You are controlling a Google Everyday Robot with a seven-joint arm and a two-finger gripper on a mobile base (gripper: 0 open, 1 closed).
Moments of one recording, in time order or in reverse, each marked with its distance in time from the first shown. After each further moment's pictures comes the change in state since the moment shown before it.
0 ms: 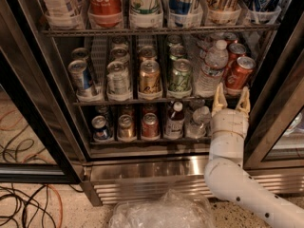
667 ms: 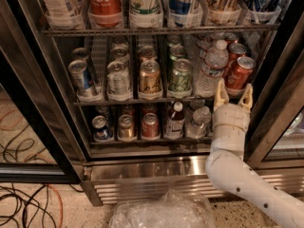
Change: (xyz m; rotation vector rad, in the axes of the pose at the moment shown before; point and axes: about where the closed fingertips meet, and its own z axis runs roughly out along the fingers) arm 0.003 -0.004 0.020 0.022 0.002 0.017
